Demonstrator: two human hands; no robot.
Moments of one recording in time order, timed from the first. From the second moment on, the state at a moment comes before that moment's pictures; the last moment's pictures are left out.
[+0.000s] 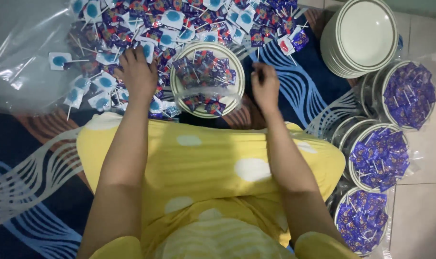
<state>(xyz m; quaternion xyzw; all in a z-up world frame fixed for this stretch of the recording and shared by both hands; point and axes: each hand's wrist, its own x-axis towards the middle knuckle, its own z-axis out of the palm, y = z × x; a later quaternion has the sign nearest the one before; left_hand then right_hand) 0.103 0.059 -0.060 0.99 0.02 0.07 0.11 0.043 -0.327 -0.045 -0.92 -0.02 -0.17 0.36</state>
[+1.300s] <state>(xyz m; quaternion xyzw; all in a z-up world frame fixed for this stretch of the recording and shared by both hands) 0.001 0.000 -0.067 0.91 -0.33 0.08 0.22 -0.035 -0.325 -0.022 -0.91 0.09 0.01 0.41</state>
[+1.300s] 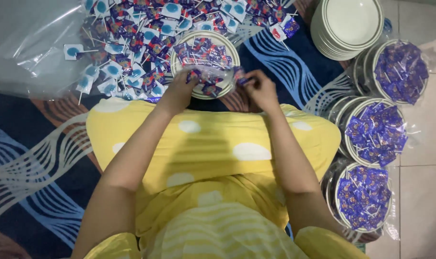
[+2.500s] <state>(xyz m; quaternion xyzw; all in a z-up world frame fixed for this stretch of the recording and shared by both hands) -0.015 -0.006 -0.045 0.95 -0.30 0.11 0.06 -0.057 -0.217 -0.051 -0.98 0.00 0.01 0.20</state>
